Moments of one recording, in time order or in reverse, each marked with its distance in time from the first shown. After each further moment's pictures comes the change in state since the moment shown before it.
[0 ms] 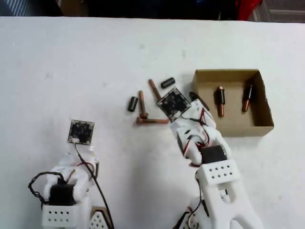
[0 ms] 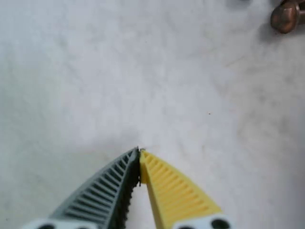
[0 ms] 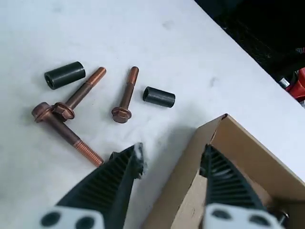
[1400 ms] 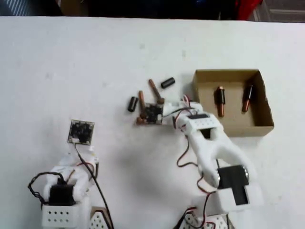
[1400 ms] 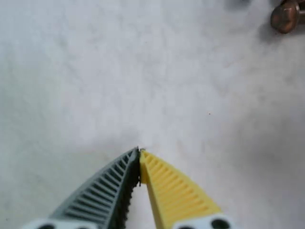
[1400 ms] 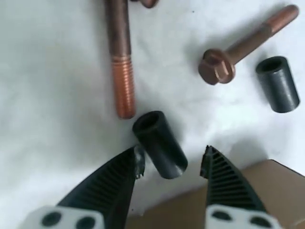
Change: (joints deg) left arm 0.0 0.0 0.0 0.0 0.0; right arm 3.3 51.0 -21.5 -4.0 43.8
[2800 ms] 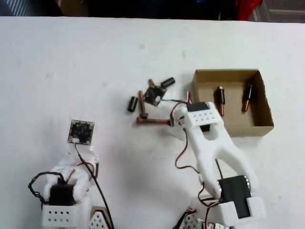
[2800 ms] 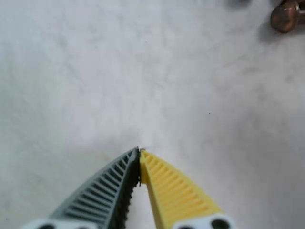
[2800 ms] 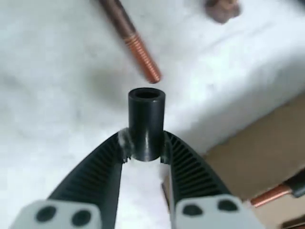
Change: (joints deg) left arm 0.0 0.0 0.0 0.0 0.0; right arm -3.0 -7.6 -7.8 30.2 -30.6
